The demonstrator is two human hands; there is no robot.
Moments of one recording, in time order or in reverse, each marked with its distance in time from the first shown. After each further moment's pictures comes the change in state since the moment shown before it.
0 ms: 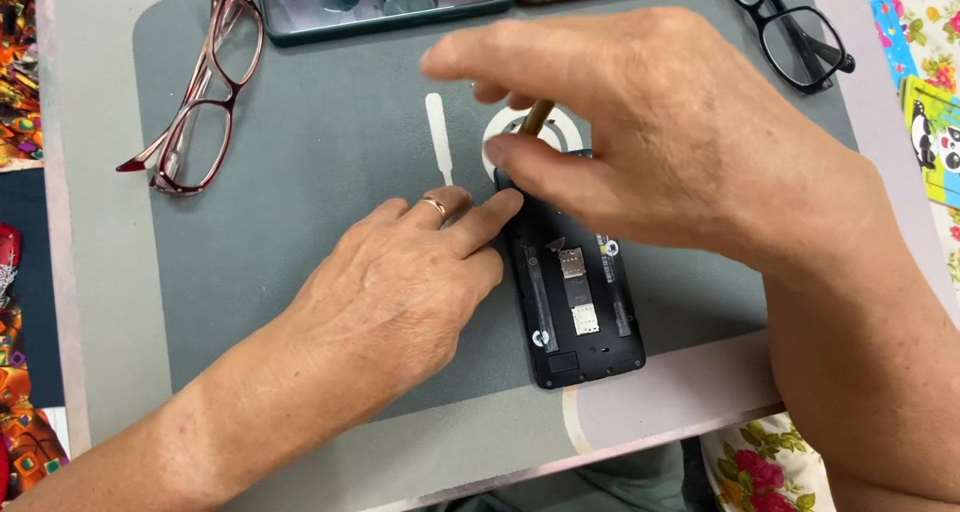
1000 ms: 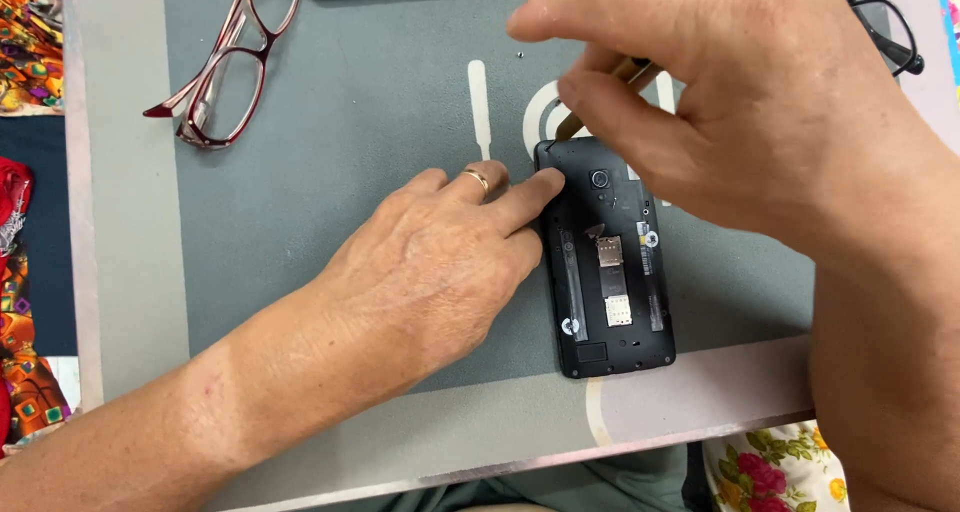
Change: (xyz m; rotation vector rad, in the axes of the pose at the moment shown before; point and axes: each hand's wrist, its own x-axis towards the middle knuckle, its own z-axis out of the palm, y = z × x) left_hand 0.001 0.003 -0.001 0.019 -0.005 -0.016; right_hand -0.009 0.016 0.006 -0.035 0.038 -0.073
